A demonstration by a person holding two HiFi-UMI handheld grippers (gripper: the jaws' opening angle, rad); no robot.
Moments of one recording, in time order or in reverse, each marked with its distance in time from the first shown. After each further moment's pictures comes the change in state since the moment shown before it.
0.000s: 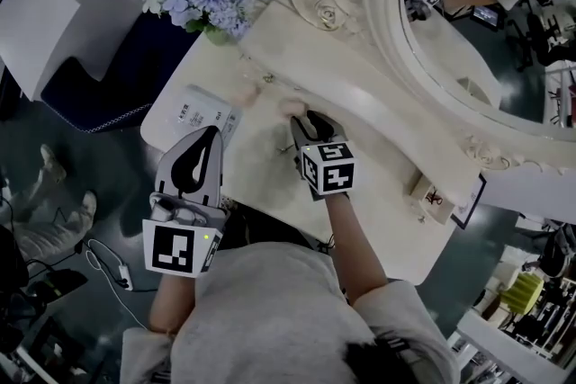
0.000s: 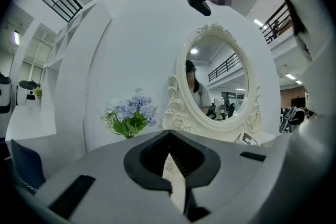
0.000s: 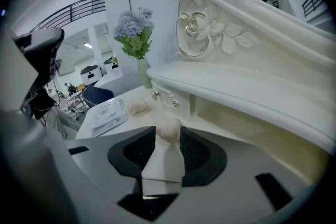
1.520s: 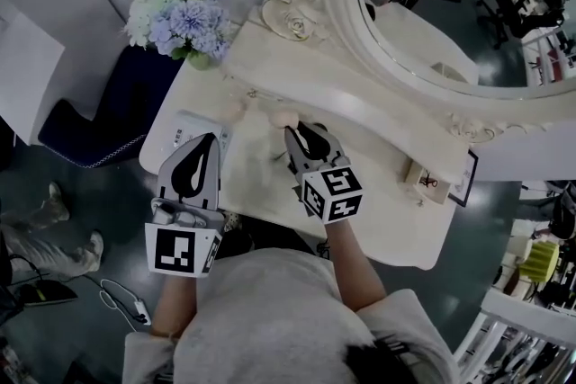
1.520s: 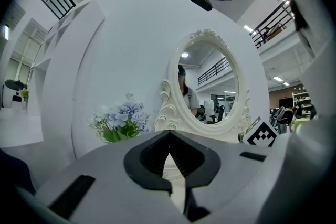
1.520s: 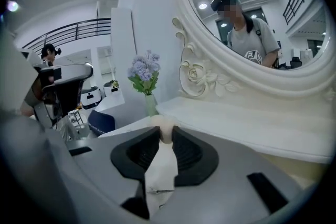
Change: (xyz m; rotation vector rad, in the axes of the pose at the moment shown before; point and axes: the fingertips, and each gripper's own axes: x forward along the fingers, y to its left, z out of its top) left arm 0.005 -0.005 0.015 0.026 -0.041 -0.117; right arm -0.073 0.029 0.057 0.030 -0.291 -0.029
